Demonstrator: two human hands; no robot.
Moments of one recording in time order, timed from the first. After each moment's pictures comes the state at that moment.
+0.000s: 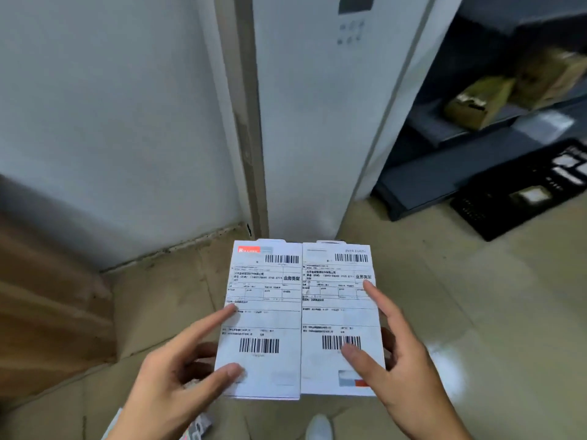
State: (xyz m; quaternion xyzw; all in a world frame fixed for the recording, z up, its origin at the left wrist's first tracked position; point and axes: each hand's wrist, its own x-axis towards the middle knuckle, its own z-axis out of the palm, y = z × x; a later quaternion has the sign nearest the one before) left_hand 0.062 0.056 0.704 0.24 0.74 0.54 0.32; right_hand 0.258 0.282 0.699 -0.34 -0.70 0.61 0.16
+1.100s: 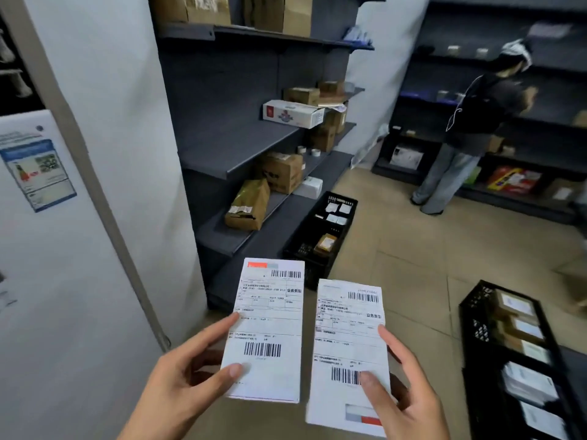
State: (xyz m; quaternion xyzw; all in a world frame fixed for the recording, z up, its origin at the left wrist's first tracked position) left_hand 0.119 0.561 0.884 0.51 0.53 0.51 0.45; right_hand 0.408 0.570 0.874 -0.52 -0.52 0.43 0.53
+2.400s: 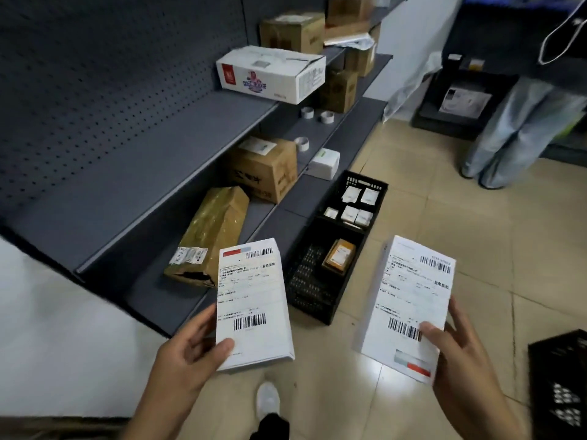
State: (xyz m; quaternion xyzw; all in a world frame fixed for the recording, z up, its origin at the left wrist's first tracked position) left_hand 0.201 1.200 0.816 0.36 0.64 0.52 0.44; right_hand 0.550 1.271 0.823 -0.53 -0.26 0.62 0.52
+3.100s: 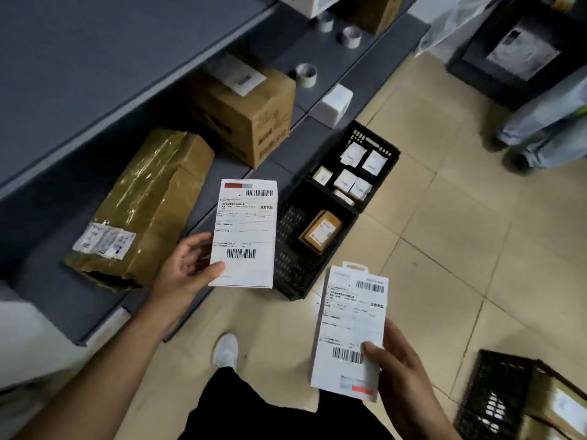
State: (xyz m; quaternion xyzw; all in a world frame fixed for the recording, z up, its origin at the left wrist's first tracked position) left_hand 0.169 1.522 0.667 0.26 0.64 0.50 0.52; right_hand 0.524 1.513 0.702 -0.59 -0.25 0.70 0.31
